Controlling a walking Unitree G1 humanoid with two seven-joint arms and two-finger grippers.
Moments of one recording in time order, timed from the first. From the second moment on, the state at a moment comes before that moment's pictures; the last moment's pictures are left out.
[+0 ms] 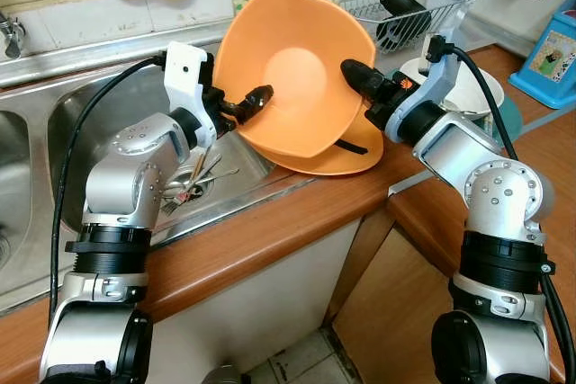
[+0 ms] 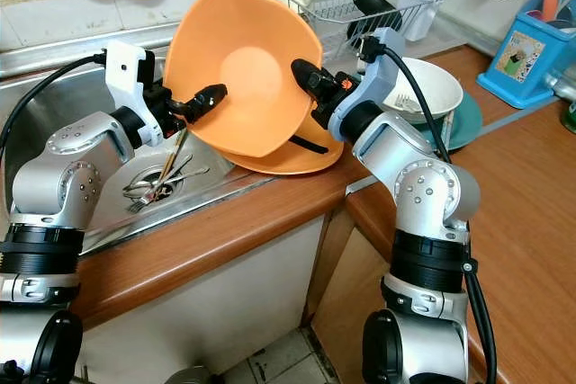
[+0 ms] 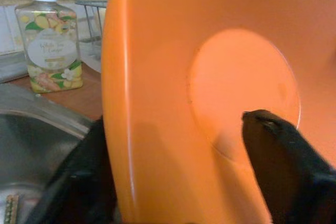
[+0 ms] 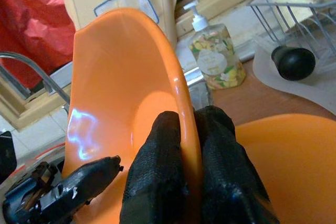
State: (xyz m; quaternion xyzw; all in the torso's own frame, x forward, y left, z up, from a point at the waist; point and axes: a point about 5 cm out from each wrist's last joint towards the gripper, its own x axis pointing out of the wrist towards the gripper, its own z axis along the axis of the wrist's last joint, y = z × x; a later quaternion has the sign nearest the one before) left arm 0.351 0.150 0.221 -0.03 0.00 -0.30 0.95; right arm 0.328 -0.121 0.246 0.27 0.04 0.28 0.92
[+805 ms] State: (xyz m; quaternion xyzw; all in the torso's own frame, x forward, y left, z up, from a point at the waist) left arm 0.339 0.164 0.223 -0.10 -0.01 -0.29 0.95; right arm 0.327 -0.122 0.239 0.24 0.04 0.28 0.93
